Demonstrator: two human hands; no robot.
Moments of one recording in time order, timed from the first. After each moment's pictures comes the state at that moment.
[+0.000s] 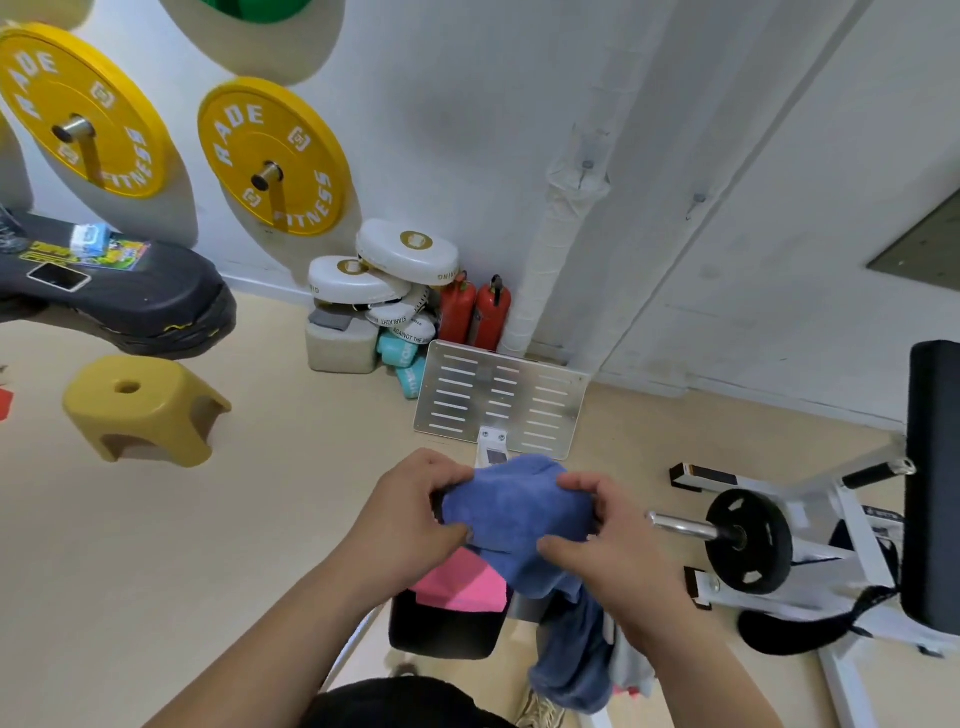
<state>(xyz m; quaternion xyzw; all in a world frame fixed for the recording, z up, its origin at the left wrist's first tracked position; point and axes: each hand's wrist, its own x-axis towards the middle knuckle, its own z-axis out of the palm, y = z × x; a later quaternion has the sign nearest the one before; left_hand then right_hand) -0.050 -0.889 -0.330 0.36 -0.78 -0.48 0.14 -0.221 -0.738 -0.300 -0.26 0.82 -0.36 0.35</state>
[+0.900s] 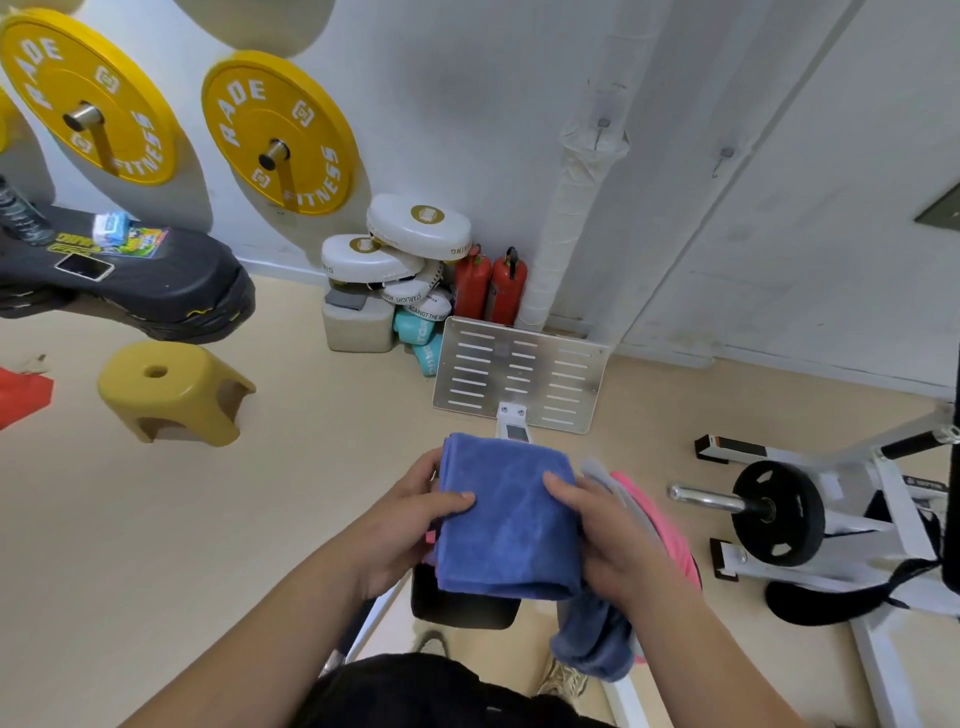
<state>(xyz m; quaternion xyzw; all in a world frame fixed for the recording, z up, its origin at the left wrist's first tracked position) -0.043 -0.889 -0.363 0.41 -0.43 -0.81 0.05 -0.242 -0.760 -0.392 -0.02 0.62 -0.52 0.59</state>
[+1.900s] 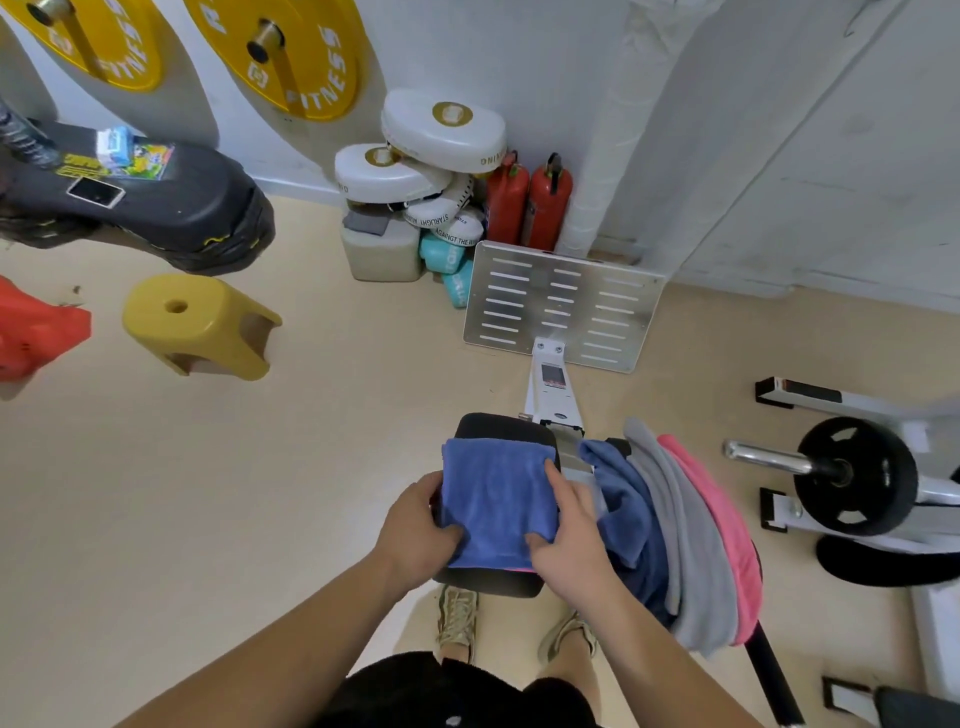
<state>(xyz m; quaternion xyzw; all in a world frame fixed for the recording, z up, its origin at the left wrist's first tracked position) -0.056 -0.891 -0.483 0.54 -0.64 -0.54 -0.06 -0.222 -0.772 -0.501 -0.27 0.79 -0.27 0.48</state>
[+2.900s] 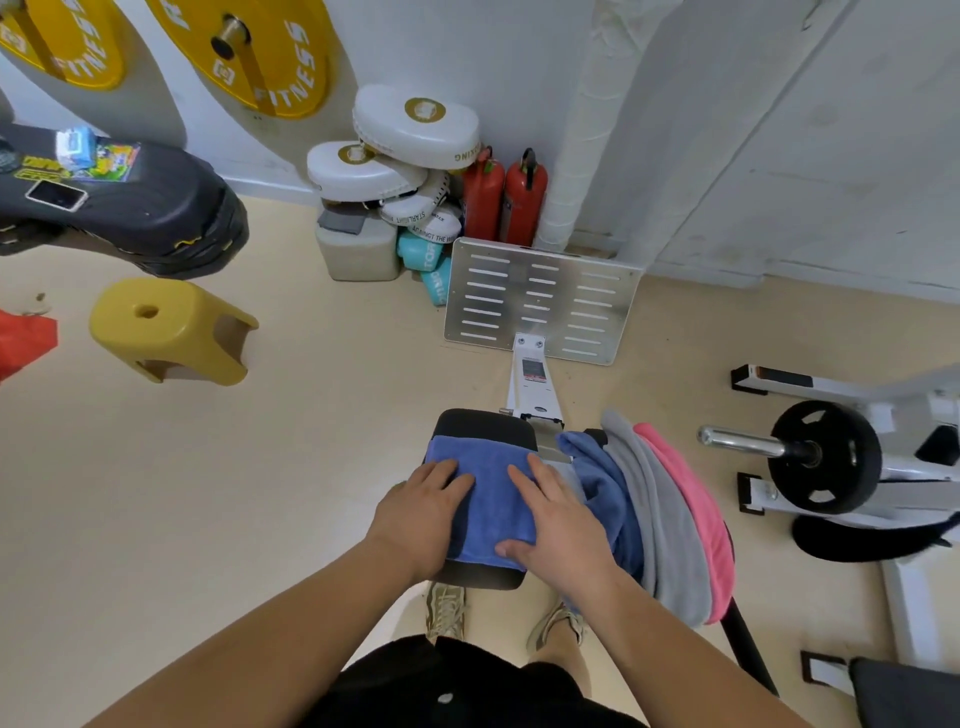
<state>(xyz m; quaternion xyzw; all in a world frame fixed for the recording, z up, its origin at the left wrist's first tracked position) -0.080 -0.891 -0.491 0.31 -0.90 -0.21 -0.23 -0.247 -0.760 -0.523 -0.49 0.80 -0.04 0.35</state>
